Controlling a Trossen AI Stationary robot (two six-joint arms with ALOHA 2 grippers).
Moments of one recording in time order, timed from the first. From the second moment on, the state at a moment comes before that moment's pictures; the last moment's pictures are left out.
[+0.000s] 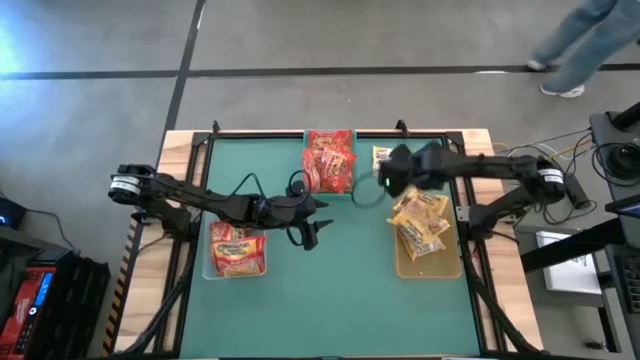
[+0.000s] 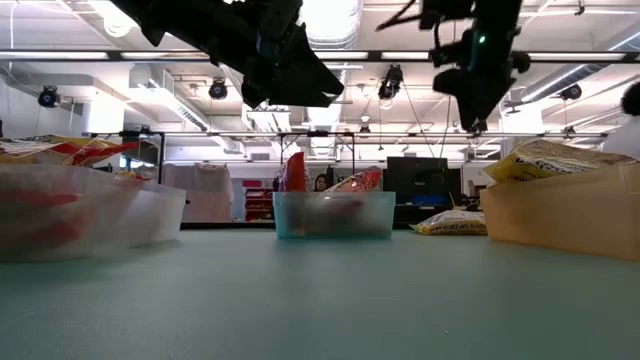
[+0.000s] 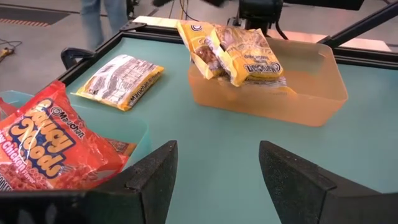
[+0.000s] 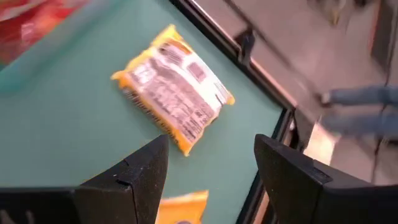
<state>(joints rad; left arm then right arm) -0.10 1.54 0.89 0.23 -0.33 -0.17 -0.13 1.40 1.22 -1.29 0.67 0.67</state>
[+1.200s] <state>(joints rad) -0.15 1.54 0.85 0.18 -0.33 -0.18 -0.67 1.73 1.06 -0.73 0.21 0.32</state>
